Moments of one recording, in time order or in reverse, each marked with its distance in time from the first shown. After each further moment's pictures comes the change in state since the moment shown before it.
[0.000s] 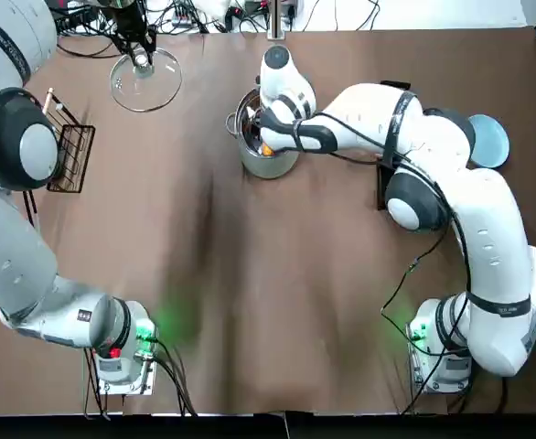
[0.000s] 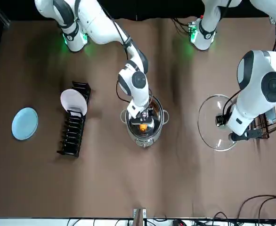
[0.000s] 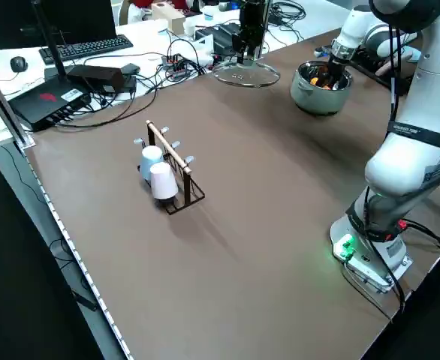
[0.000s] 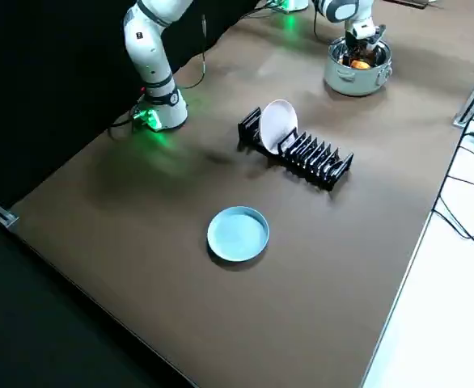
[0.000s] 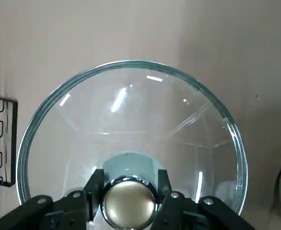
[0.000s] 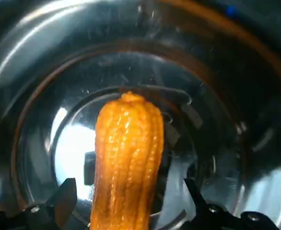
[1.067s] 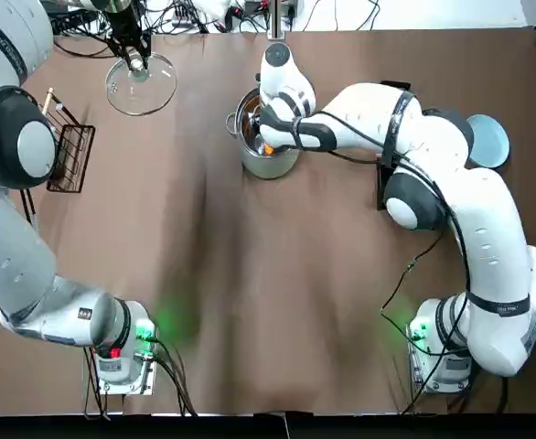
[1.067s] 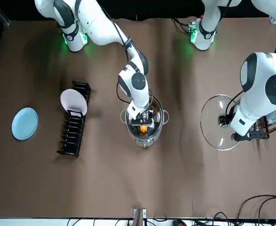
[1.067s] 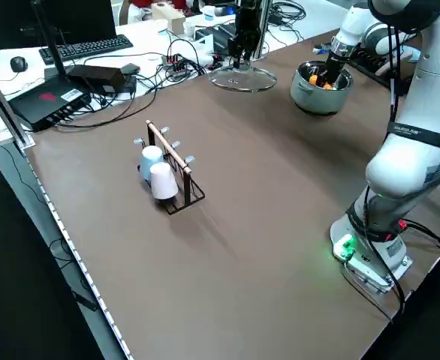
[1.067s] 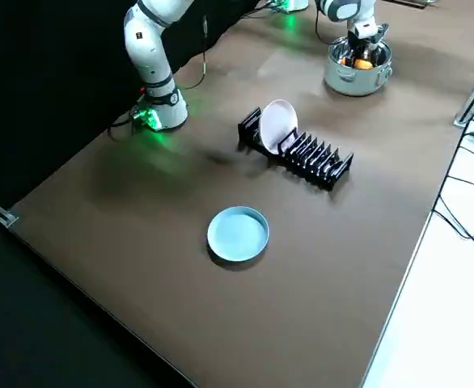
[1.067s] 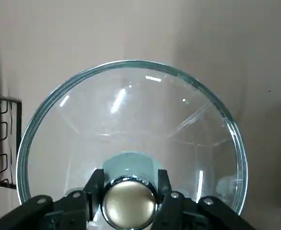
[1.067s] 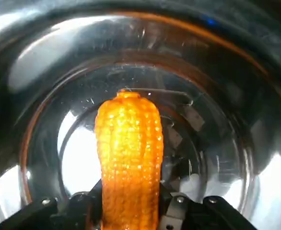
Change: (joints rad) left arm 0.029 0.000 -0.003 -0.024 0.000 0.010 0.045; right arm -0.008 0.003 -0.004 0.026 0.015 -0.008 0.003
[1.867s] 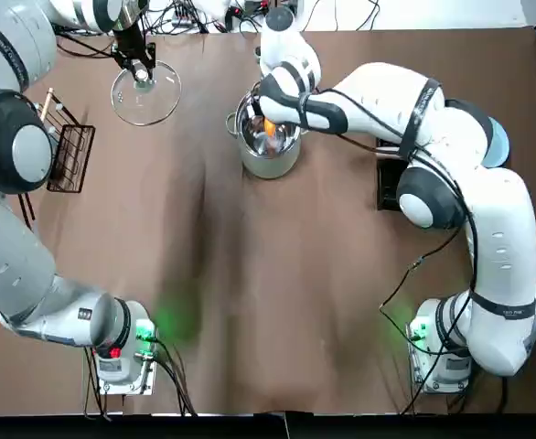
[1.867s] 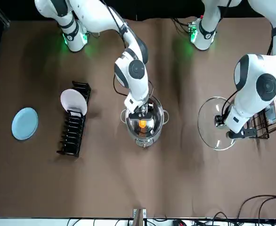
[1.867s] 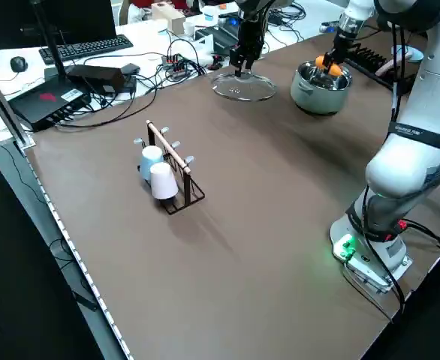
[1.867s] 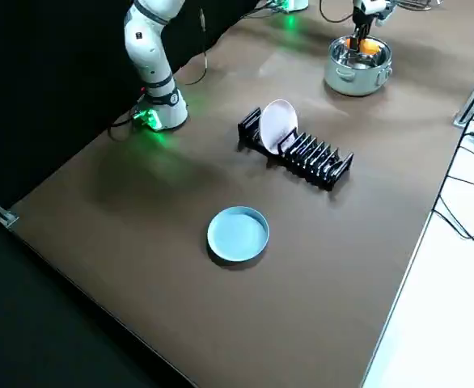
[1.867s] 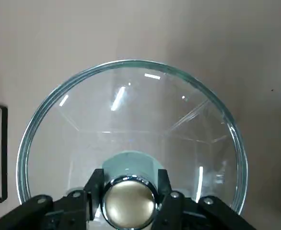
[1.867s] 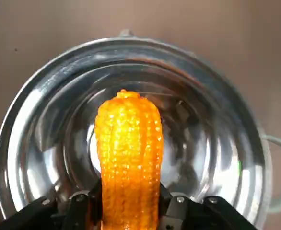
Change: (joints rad) left arm -0.006 -0.034 -0.002 -0.136 0.000 0.144 0.004; right arm -0.014 -0.128 -0.002 0.027 0.001 -0.171 0.000
